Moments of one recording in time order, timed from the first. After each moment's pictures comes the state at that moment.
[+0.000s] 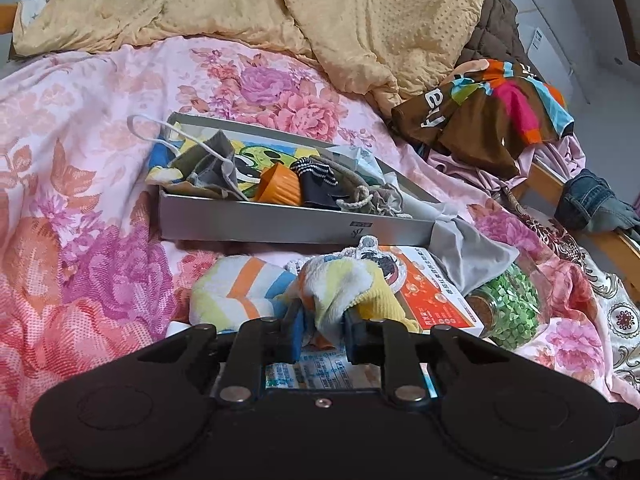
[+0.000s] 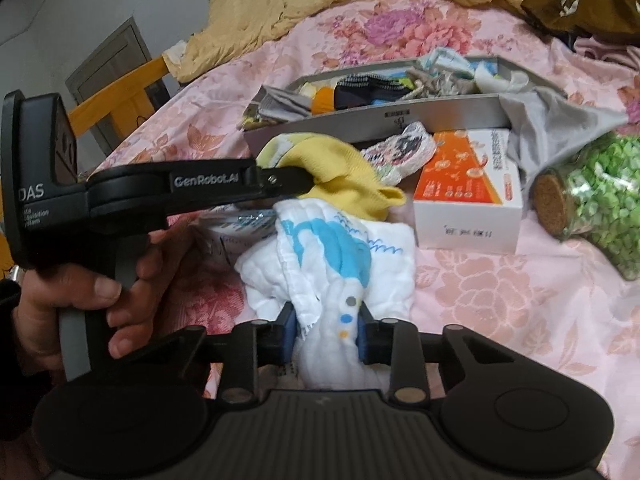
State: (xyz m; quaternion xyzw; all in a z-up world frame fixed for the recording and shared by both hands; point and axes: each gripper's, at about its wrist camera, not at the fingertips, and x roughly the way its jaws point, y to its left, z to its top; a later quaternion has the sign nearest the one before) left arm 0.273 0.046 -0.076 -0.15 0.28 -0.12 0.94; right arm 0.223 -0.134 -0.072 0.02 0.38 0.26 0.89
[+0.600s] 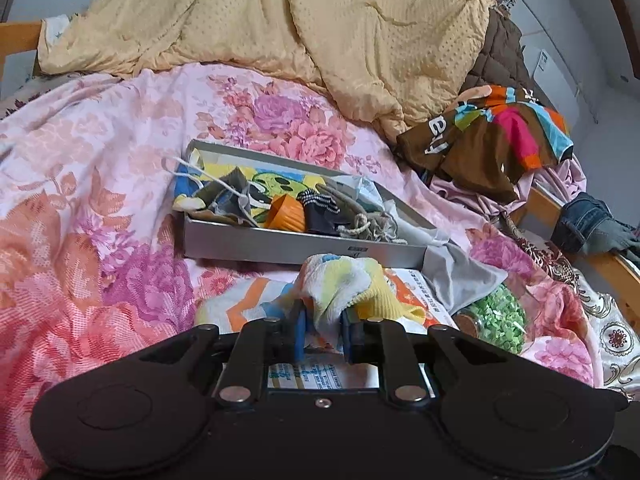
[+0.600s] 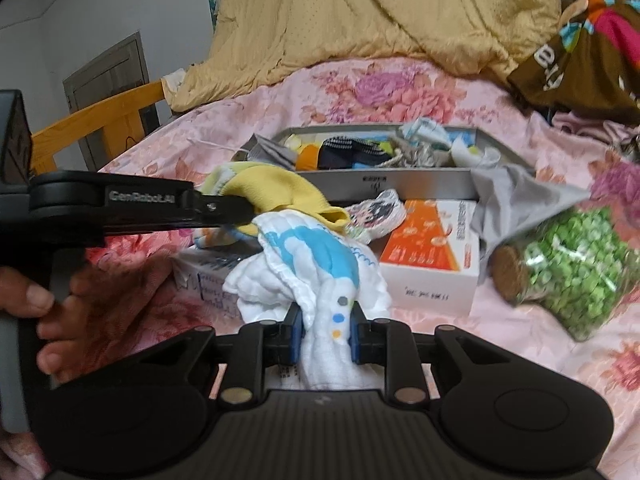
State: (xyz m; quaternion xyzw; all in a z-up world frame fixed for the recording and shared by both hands) left arm 0.240 0.051 -0.050 -0.16 0.26 -0.10 0.95; right arm 0.207 -0.138 -0.058 -0.03 0.29 0.22 0.93
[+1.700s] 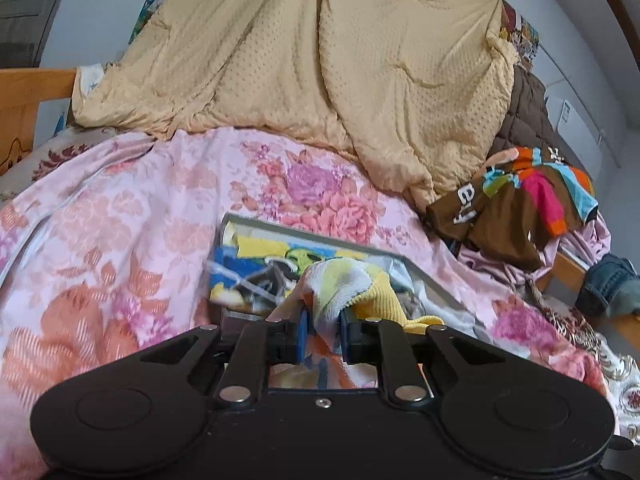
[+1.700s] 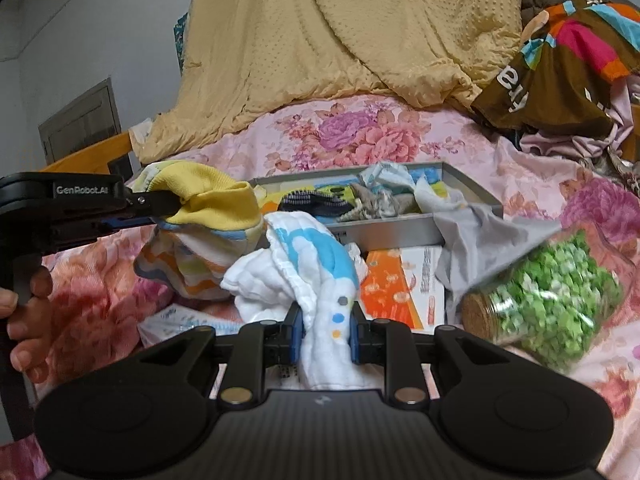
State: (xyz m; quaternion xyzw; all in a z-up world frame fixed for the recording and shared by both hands) left arm 0.254 0.069 -0.014 -0.17 0.18 -0.04 0.97; right arm 0.234 -0.152 -0.044 0.02 0.24 0.19 0.95
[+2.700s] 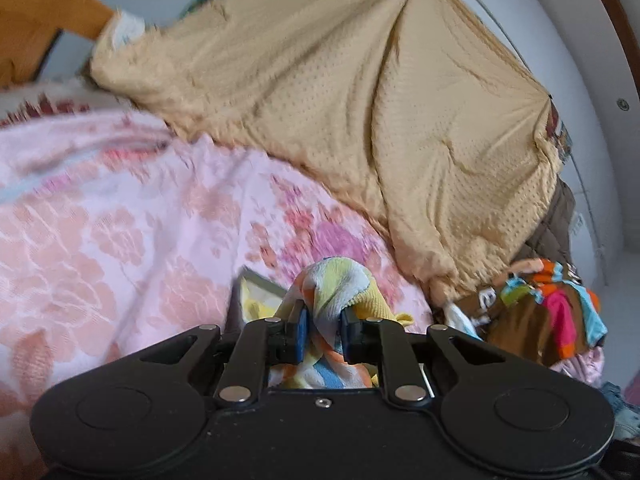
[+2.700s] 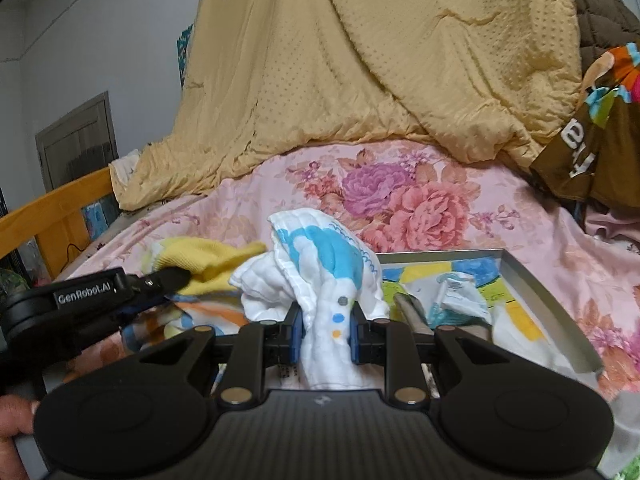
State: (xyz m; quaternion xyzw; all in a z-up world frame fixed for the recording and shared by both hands) left arm 0.372 0.158 -0.055 -0.32 0.11 -0.05 0.94; right arm 0.382 -0.063 -0.002 0.00 0.21 0.20 0.96
